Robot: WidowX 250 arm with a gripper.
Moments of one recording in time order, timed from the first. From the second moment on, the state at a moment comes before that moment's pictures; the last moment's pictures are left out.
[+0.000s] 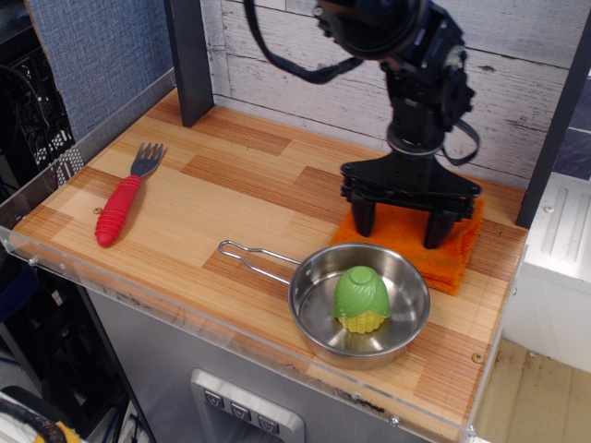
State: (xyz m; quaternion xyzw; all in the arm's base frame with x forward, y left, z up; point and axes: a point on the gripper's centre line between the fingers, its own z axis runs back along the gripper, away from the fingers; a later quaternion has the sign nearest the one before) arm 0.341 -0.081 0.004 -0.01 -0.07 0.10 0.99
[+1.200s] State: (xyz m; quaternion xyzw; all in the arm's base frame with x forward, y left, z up) arm 0.330 -0.059 0.124 0.00 -0.09 0.10 0.99
